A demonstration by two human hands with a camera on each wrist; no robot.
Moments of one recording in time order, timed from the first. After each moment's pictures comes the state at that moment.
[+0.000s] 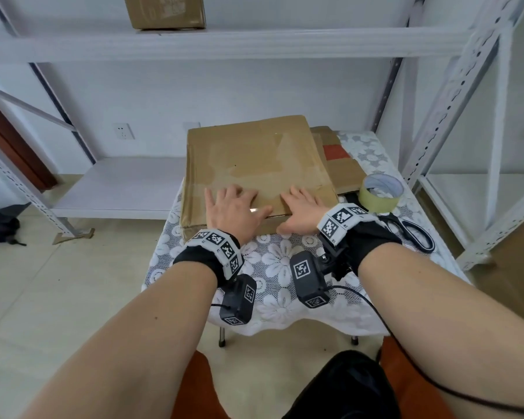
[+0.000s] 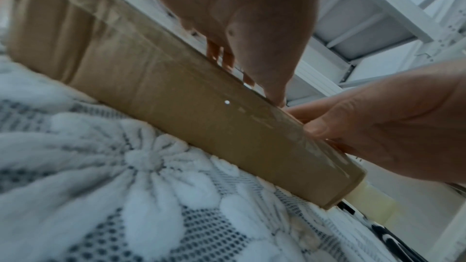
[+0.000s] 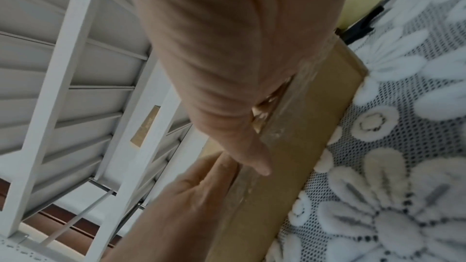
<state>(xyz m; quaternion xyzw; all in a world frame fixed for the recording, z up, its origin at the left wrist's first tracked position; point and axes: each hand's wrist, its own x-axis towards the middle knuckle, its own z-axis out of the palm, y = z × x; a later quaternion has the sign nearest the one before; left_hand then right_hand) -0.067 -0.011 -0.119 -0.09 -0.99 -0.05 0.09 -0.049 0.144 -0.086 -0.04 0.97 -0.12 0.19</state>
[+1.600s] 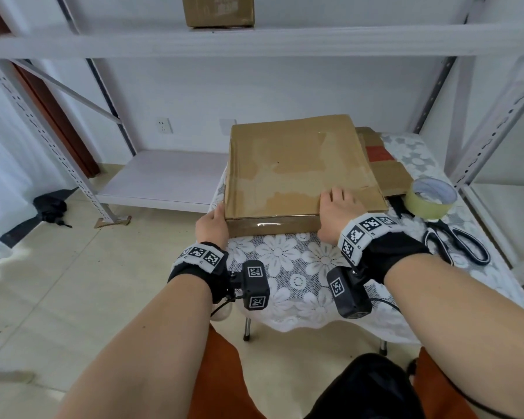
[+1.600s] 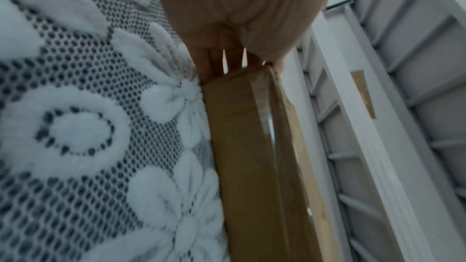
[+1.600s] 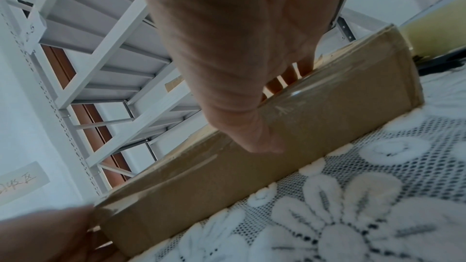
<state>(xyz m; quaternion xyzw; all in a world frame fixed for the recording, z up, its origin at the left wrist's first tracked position) -0.055 -0.108 -0.149 0.24 -0.78 -0.58 0.04 -0.043 0.115 -0.101 -0.01 1.00 0.06 0.08</state>
